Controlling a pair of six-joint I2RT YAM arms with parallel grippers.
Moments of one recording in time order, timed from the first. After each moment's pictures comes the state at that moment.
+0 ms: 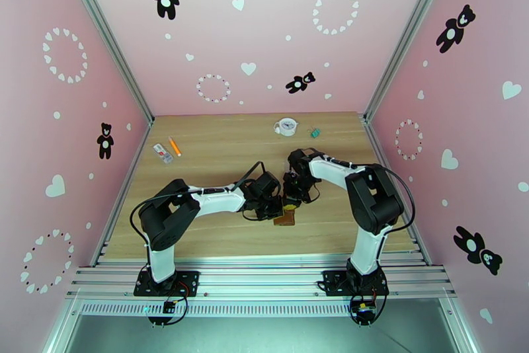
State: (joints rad) left arm -0.92 1.90 1.10 -0.24 0.35 -1.08; right arm 0.46 1.88 1.17 -0.92 -0.49 0.43
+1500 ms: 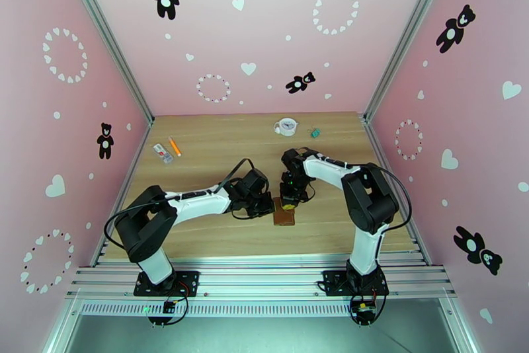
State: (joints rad) left arm -0.87 1.74 0.99 -0.22 0.33 -1.08; right arm 0.52 1.89 1.22 -0.96 -0.39 0.47
